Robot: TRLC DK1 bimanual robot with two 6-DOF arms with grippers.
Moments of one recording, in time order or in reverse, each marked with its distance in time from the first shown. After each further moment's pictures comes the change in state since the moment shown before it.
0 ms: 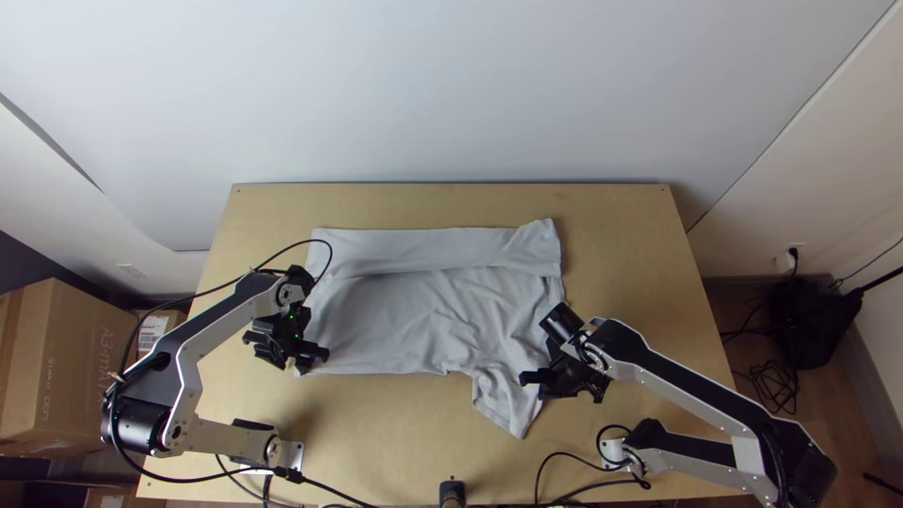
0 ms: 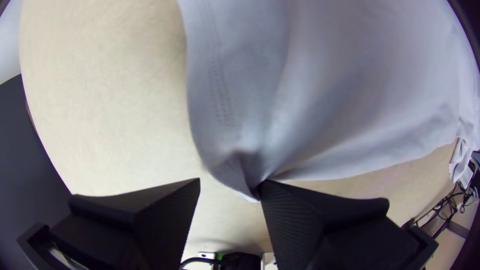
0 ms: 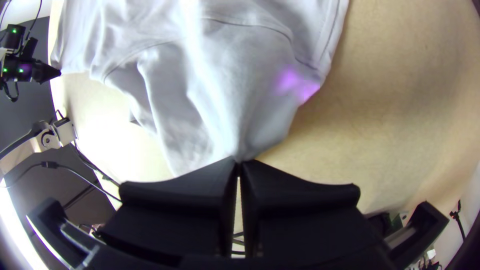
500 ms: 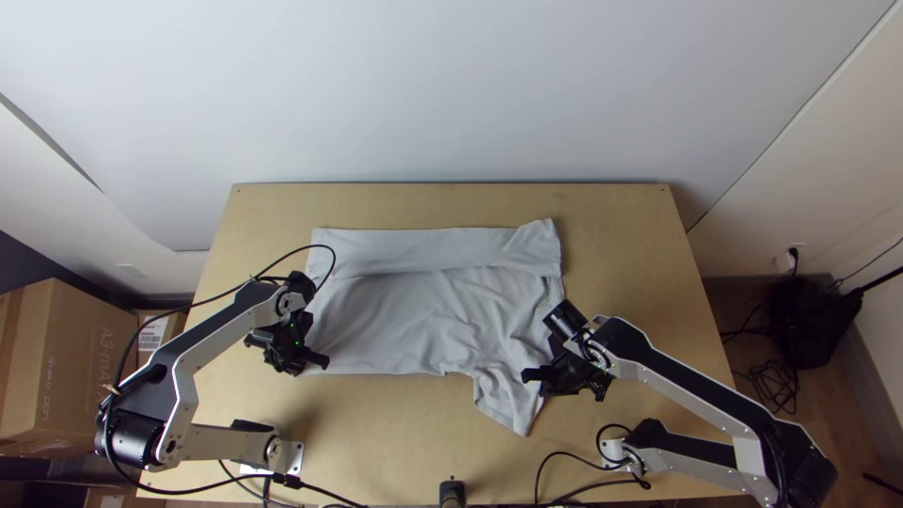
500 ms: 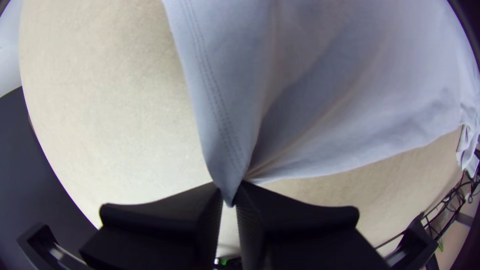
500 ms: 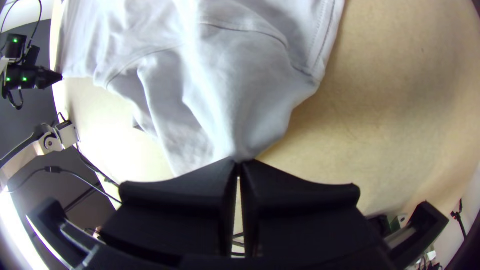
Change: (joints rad) left arm -0.028 -0.051 -0.059 0.046 -0.012 0.031; right arm -0.027 -0.006 0.000 0.000 0.000 -0.015
